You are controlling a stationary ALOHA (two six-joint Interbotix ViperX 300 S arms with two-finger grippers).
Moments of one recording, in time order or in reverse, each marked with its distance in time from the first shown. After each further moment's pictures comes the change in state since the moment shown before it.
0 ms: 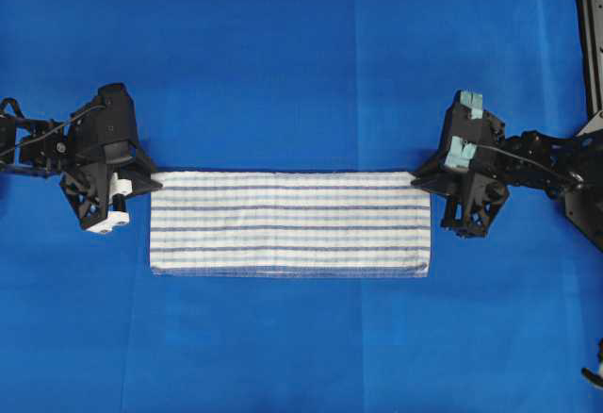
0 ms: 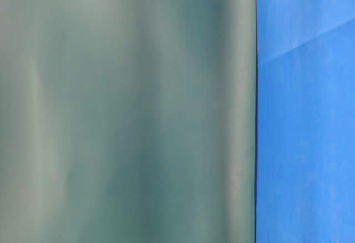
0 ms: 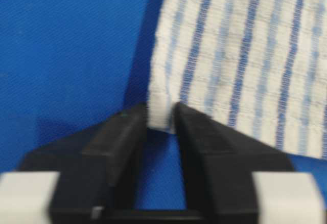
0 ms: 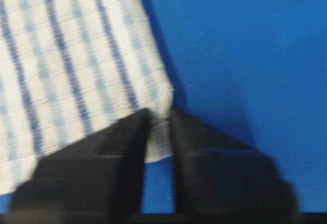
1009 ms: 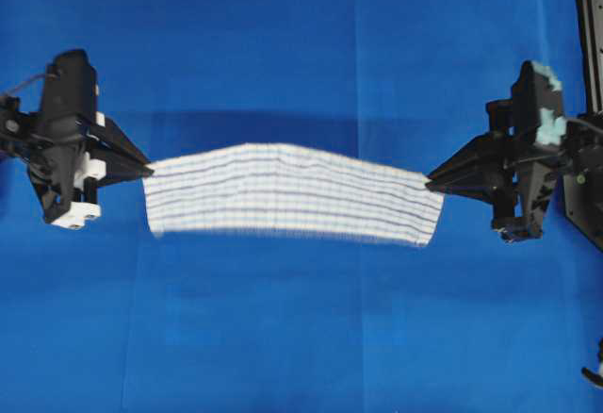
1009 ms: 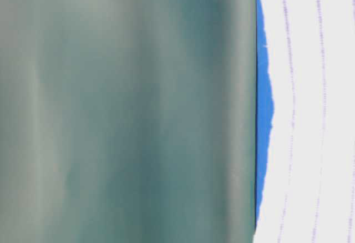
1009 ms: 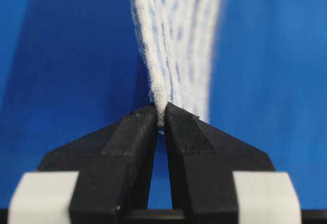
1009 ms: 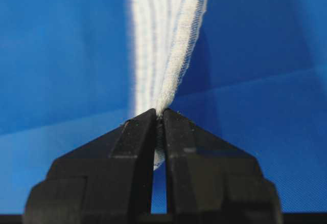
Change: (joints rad) left arm -0.012 -0.413 -0.091 0.003 0.334 0.002; right arm -0.012 -0.483 0.002 -0.009 0.199 -0.006
